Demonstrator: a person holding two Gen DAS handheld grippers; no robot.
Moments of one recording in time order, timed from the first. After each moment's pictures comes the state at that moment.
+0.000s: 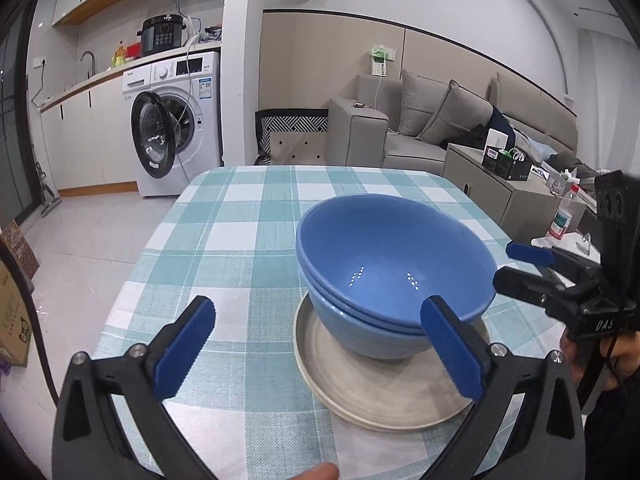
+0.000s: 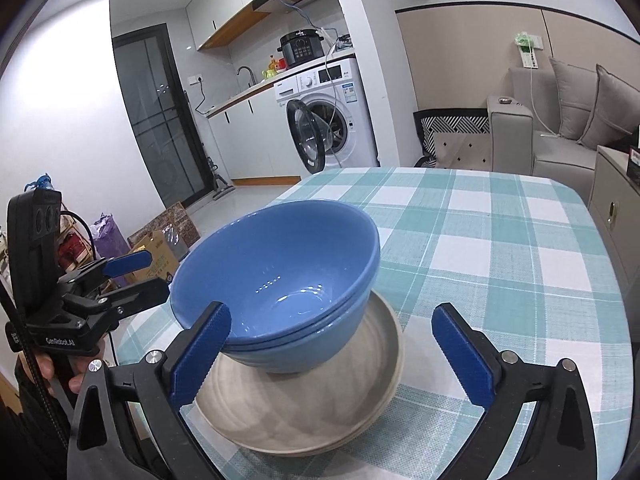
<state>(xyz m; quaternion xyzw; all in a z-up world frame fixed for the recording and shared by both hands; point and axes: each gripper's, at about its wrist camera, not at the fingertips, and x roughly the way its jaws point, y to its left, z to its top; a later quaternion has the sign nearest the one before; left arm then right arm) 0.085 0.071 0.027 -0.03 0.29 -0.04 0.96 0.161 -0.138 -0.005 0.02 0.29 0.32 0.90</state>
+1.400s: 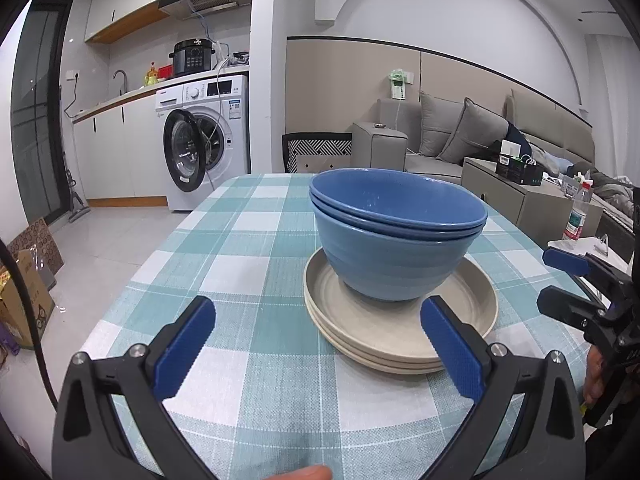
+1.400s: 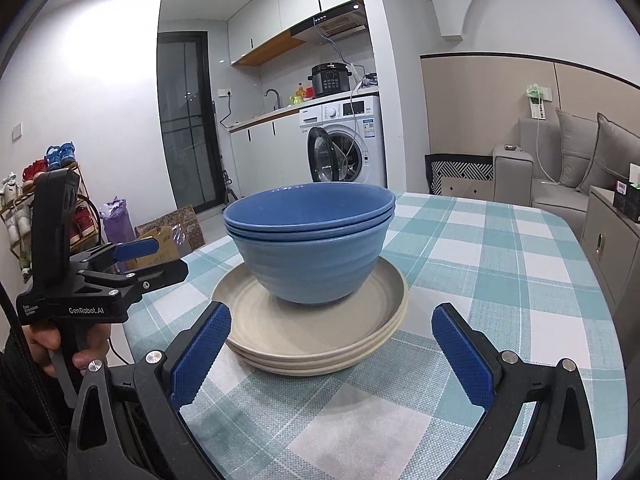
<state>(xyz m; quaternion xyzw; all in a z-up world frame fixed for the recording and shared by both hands) 0.019 0.055 -0.014 -0.03 0.23 0.01 0.97 0.075 -0.163 -0.043 -0.02 0.21 0.34 0.92</state>
